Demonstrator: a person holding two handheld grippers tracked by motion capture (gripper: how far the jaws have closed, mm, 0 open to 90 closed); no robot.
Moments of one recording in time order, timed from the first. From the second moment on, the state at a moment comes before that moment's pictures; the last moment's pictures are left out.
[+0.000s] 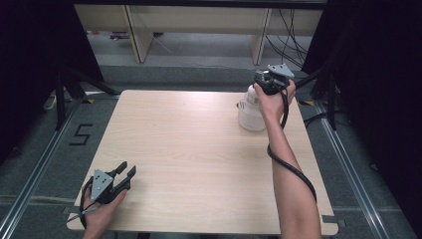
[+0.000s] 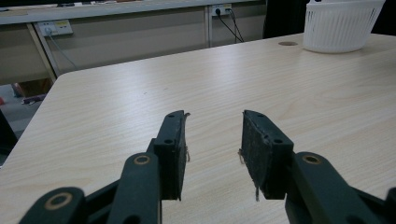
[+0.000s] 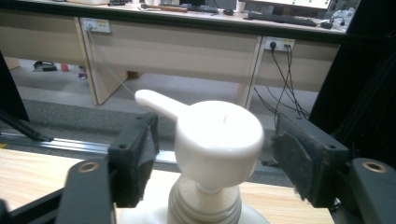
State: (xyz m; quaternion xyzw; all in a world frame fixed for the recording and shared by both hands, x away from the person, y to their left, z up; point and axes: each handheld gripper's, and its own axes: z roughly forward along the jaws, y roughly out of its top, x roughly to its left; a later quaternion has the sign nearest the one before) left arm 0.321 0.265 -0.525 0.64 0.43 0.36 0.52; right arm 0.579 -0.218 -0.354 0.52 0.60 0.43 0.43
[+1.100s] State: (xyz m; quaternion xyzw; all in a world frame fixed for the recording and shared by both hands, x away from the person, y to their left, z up) left arm 0.322 0.265 -0.526 0.64 0.43 0.36 0.52; right arm 0.530 -0.223 -0.352 0.52 0.62 0.43 0.40
